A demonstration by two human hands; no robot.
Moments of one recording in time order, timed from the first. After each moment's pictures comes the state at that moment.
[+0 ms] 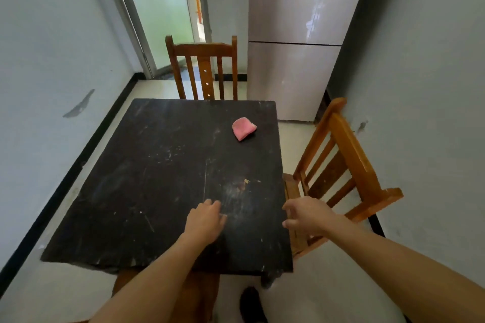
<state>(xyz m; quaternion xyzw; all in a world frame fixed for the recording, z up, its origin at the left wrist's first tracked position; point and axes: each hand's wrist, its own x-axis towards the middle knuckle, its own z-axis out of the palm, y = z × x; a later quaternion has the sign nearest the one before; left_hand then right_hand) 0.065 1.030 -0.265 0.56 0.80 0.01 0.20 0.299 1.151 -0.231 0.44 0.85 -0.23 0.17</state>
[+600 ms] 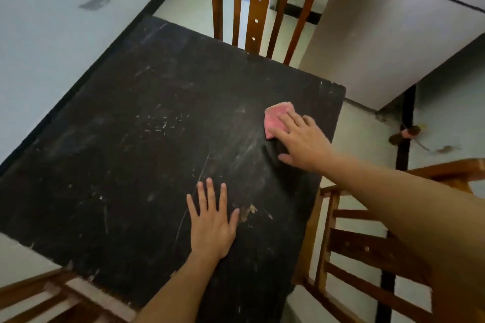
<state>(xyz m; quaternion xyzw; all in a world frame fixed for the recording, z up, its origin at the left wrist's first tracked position) 0.058 1.163 -0.402 0.39 0.91 0.00 0.17 0.094 1.437 -0.307 0.12 0.98 0.06 0.16</state>
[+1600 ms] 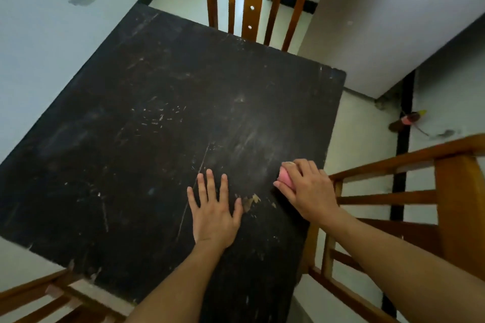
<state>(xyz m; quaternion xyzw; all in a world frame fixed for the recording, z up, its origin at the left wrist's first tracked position) 0.062 1.166 -0.423 0.35 0.93 0.00 0.15 0.182 1.362 -0.385 0.27 0.96 -0.05 0.04</state>
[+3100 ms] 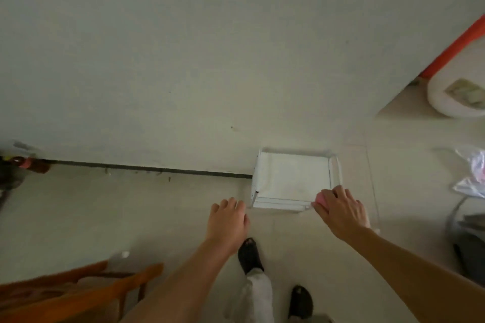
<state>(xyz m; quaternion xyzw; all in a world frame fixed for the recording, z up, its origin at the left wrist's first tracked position) 0.721 1.004 -0.338 0.96 0.16 -0.20 0.10 0.871 0.769 -0.360 0.95 0.25 -0.16 0.02</state>
